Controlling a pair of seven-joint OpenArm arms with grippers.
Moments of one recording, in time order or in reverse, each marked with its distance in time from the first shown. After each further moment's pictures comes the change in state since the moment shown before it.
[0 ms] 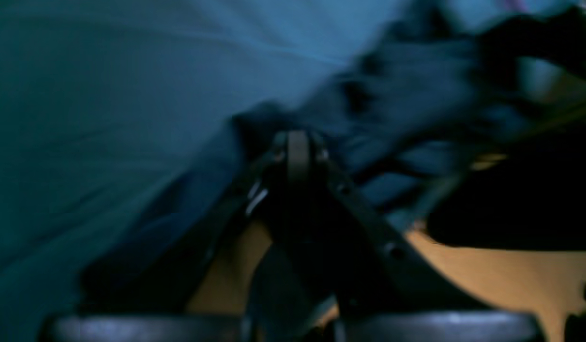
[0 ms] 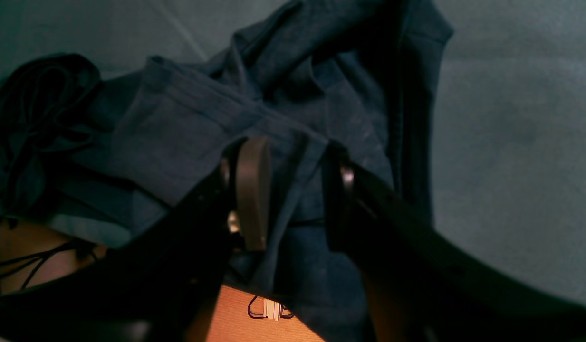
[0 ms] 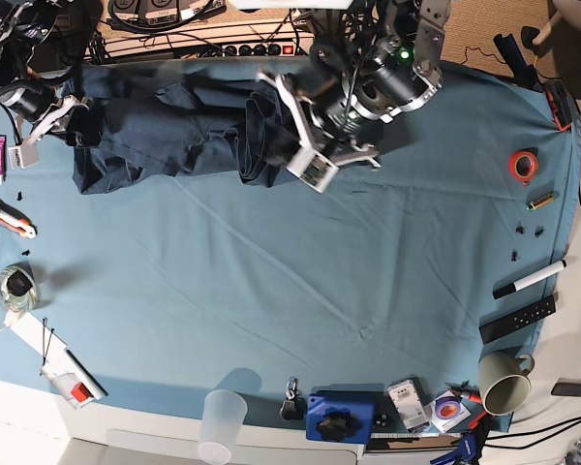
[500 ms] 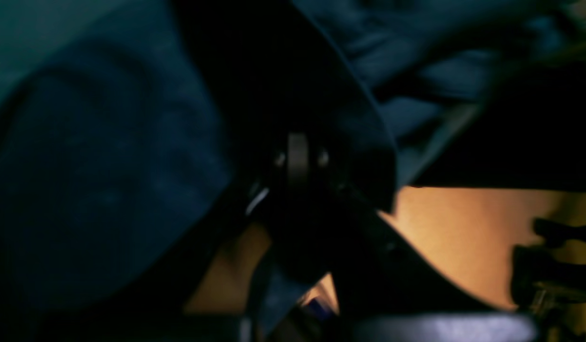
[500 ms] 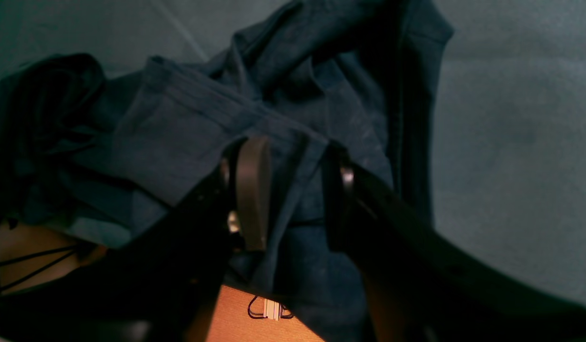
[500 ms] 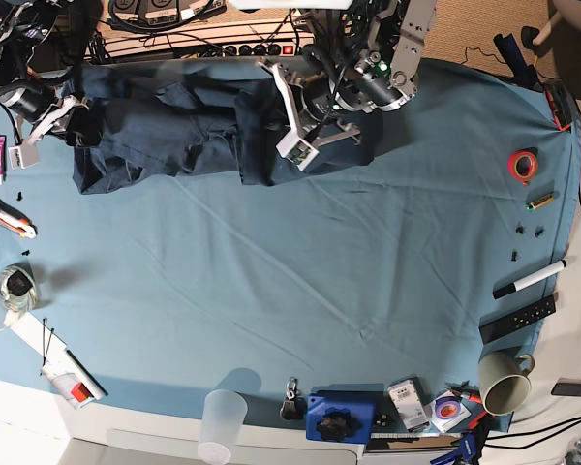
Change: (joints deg) left arm 0.0 0.0 0.1 -13.7 -7.4 -4.6 -0.9; right arm 0.0 0.0 0.0 0.0 0.0 0.0 0.0
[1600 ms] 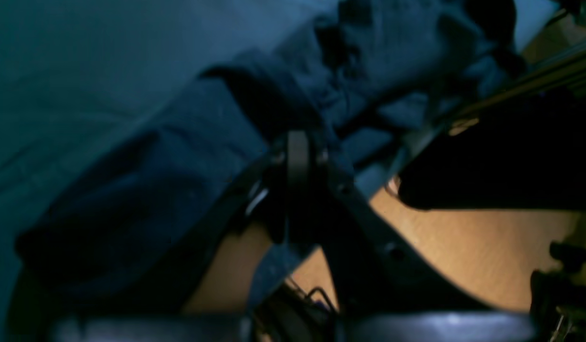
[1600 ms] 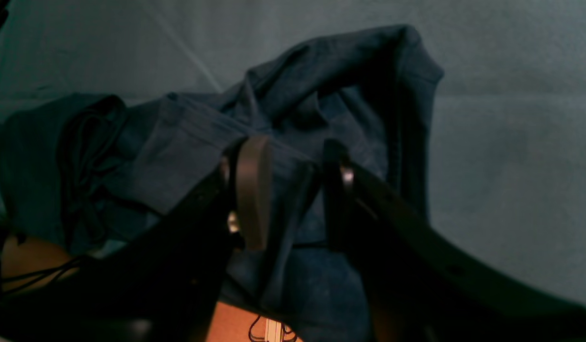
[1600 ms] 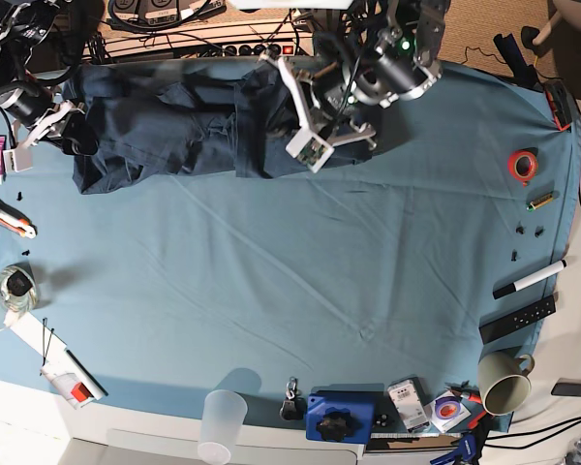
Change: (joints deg) left arm 3.7 -1.3 0.0 15.5 2.1 2.8 5.6; right arm 0.0 0.5 0.0 0.0 1.7 0.0 3.5
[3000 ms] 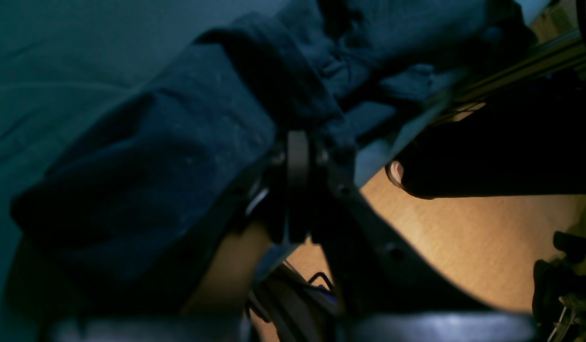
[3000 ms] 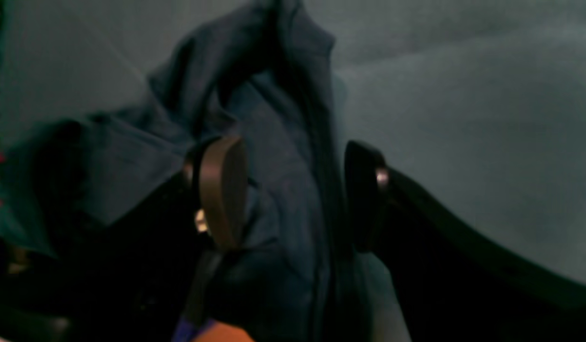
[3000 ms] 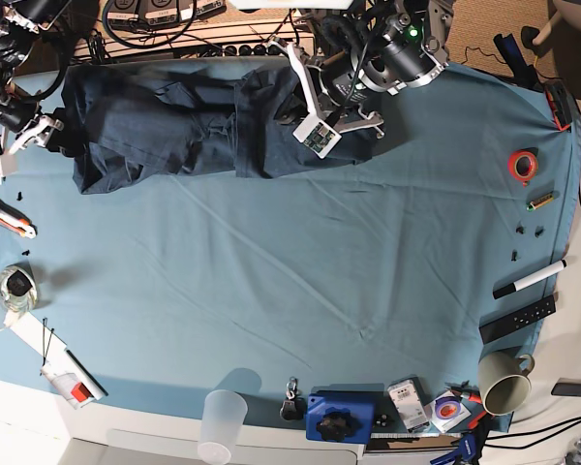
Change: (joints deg) left arm 2.3 -1.5 0.0 1.1 0.2 -0.4 -0.6; right arm 7.4 6.8 0.3 -21.6 3.9 0.0 -4.2
